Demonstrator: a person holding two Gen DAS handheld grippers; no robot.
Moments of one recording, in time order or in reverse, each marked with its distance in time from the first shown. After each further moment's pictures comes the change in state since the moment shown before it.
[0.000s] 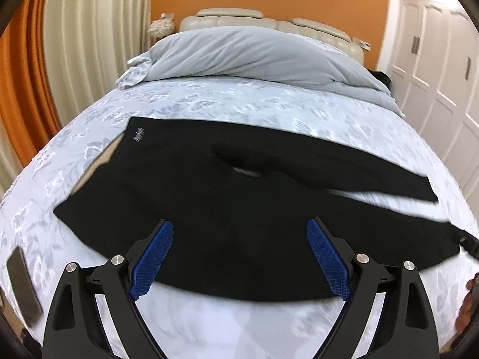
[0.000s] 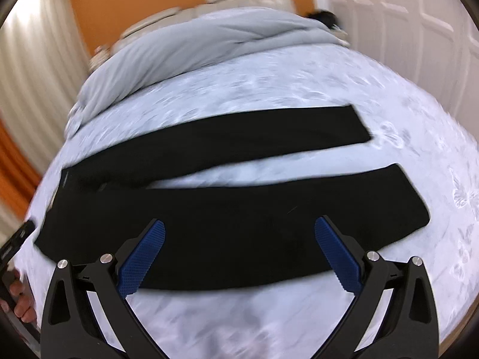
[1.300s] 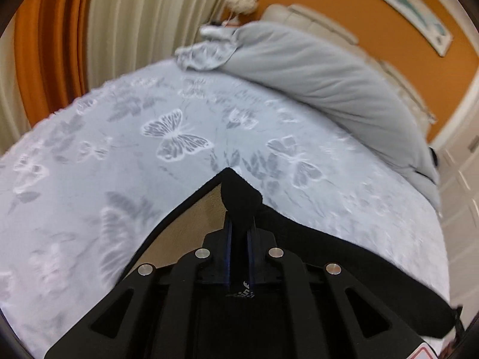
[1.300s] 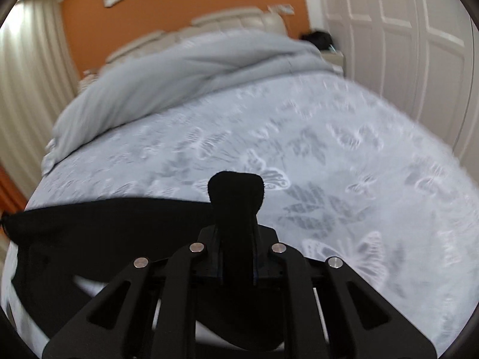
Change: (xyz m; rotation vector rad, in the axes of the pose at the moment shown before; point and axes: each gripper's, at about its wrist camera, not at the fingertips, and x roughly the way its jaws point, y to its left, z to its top) left arm 0.139 0.233 0.176 -0.365 0.057 0.016; right arm 0.079 -0.119 0.147 -0.085 -0.130 0.027
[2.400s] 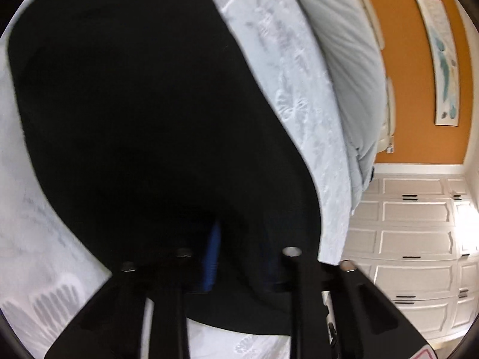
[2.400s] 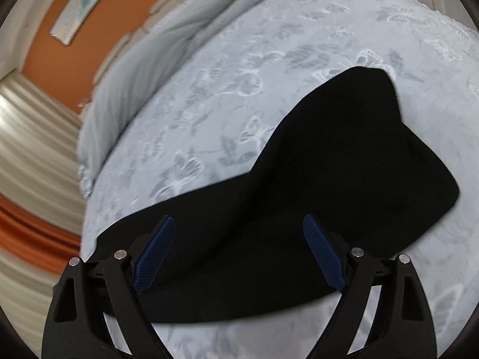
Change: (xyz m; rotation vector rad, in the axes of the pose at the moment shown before) left arm 0.010 0.037 -0.162 -0.552 0.429 -0.362; right arm -0.038 0.023 -0.125 0.468 0.236 0.123
